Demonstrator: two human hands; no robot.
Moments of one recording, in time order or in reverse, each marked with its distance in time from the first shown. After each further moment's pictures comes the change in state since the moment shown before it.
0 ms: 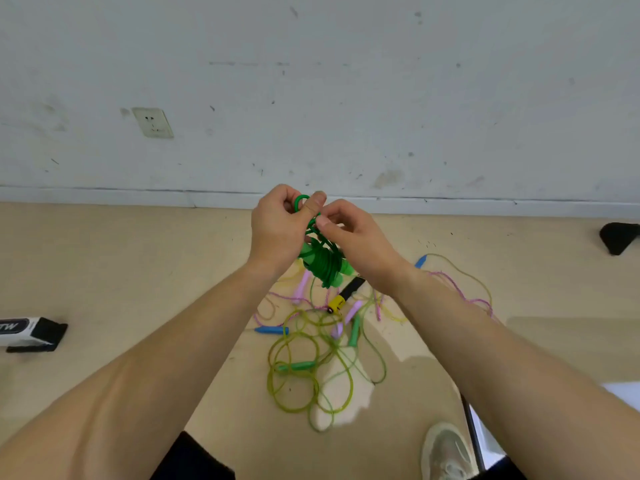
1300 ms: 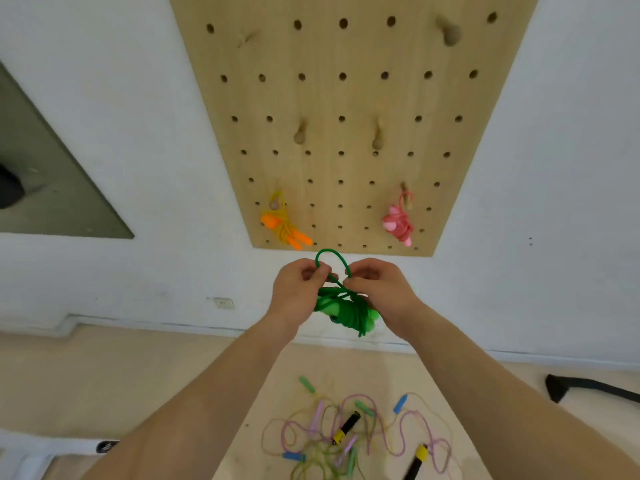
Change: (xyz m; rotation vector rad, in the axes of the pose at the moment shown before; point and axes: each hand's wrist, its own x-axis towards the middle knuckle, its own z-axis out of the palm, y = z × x) left_hand 0.220 0.576 -0.061 -0.004 -0.120 -0.262; right_hand 0.147 -0.593 -0.156 0.141 0.091 0.246
